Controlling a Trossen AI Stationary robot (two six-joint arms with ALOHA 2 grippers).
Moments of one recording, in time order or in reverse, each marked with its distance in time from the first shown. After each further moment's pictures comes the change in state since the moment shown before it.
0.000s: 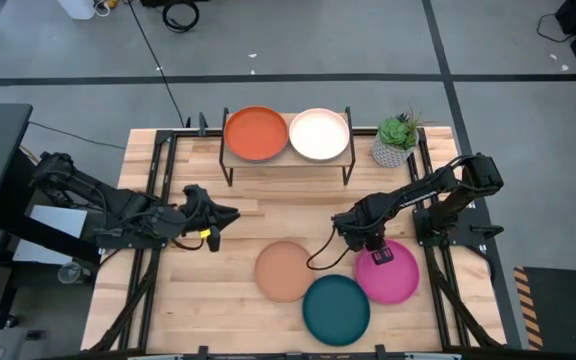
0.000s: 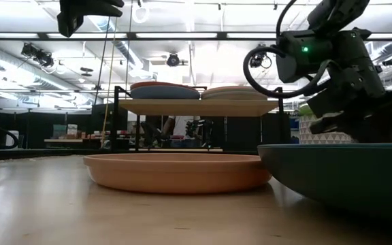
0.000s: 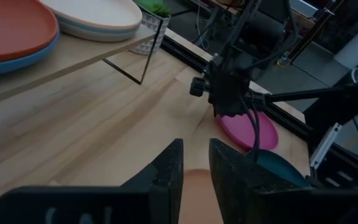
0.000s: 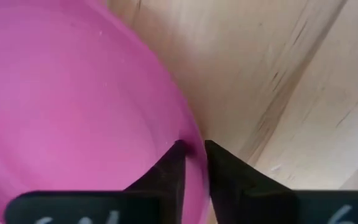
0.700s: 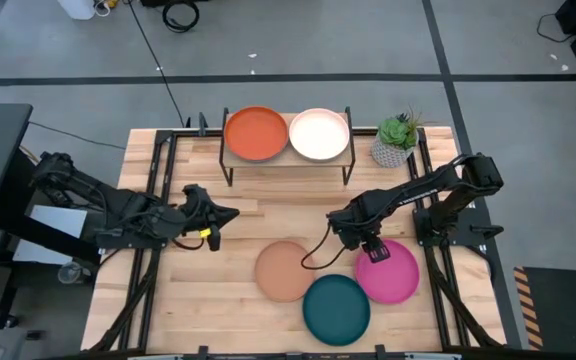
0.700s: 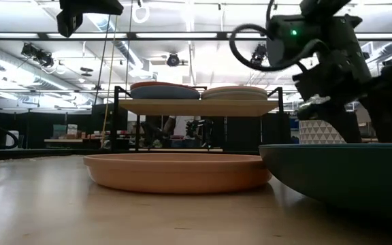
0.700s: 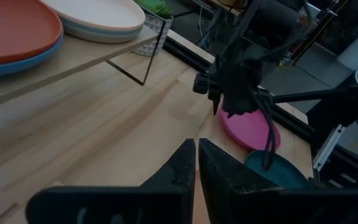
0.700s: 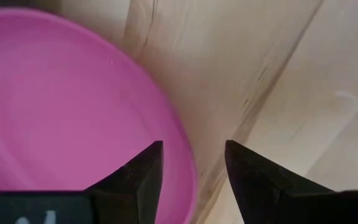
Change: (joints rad) left arm 0.003 0.000 0.000 -0.005 -0.012 -0.002; right arm 0.000 0.000 0.110 -0.083 0.020 -0.054
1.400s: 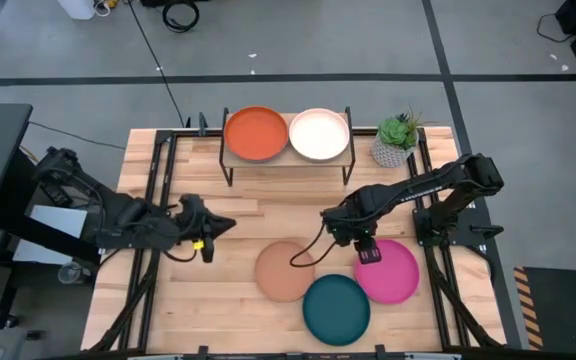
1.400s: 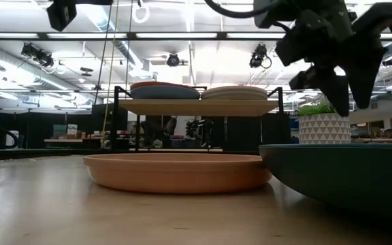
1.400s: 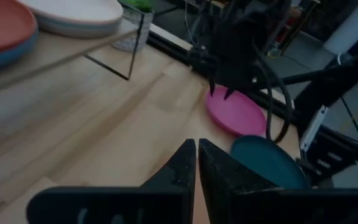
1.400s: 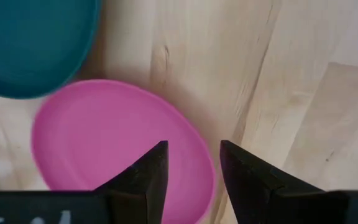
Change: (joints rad) left arm -0.112 0.000 0.000 -0.013 -0.053 0.013; right arm 0.037 0.001 0.232 -0.186 -0.003 0.233
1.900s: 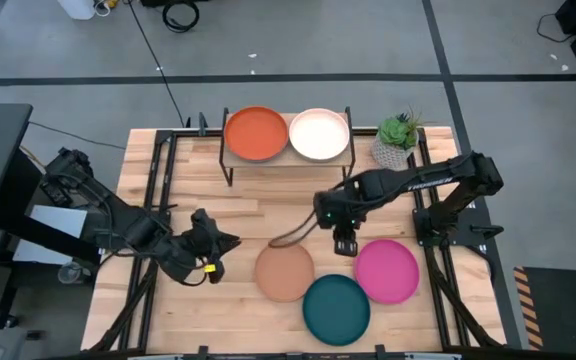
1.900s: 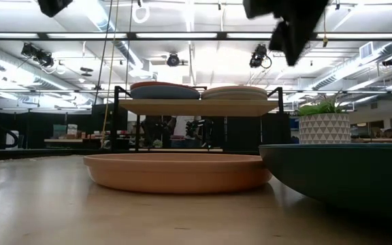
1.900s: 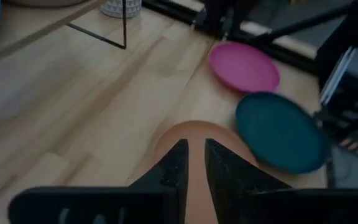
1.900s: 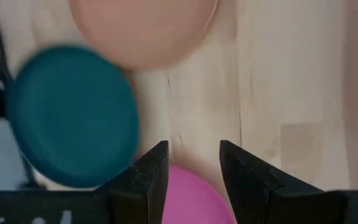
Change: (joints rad) left arm -0.106 0.228 0.199 -0.235 -0.021 -0.108; right arm -0.015 0.000 0.289 -0.009 0.047 0.269
